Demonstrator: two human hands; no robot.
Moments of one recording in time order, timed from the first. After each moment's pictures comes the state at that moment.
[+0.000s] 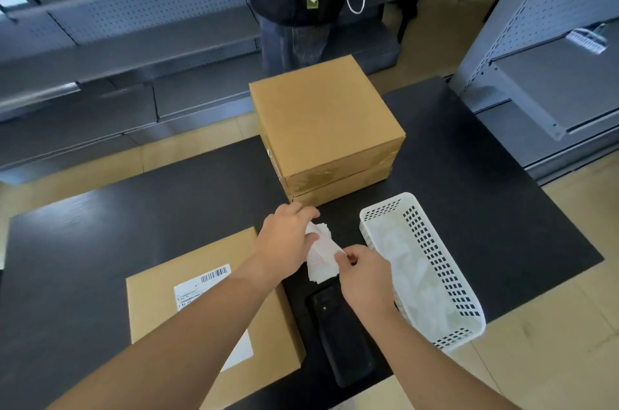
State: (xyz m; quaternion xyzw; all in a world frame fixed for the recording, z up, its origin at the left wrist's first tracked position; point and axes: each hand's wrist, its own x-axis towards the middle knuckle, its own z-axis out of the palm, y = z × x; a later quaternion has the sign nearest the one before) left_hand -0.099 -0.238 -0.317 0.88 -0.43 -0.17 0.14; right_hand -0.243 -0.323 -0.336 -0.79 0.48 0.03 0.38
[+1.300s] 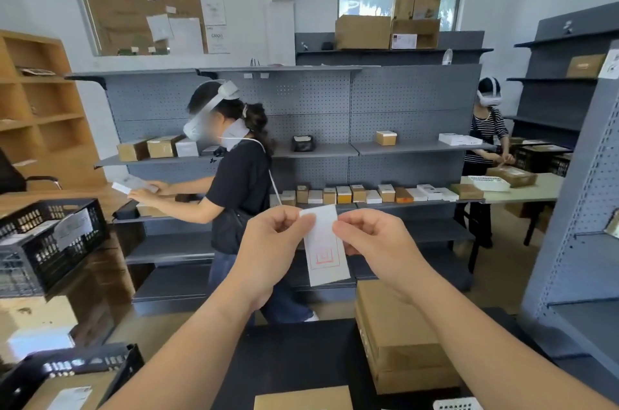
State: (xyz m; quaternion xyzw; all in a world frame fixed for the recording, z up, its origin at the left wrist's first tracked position) left_hand -0.141 -0.043 0.111 0.70 -0.24 0.02 0.68; right_hand -0.207 -0.214 0.111 -0.76 0.01 -0.20 0.61
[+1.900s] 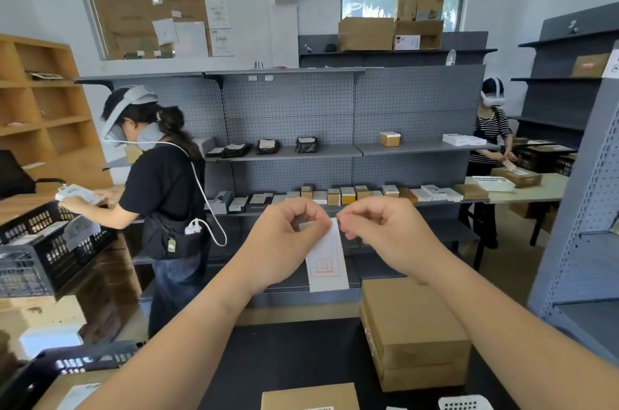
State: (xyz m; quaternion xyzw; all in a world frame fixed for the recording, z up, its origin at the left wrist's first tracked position) left_hand -0.152 -0.031 0.134 0.76 -0.36 0.05 0.54; right_hand -0.222 -0.215 0.138 -0.83 -0.06 -0.22 0.52
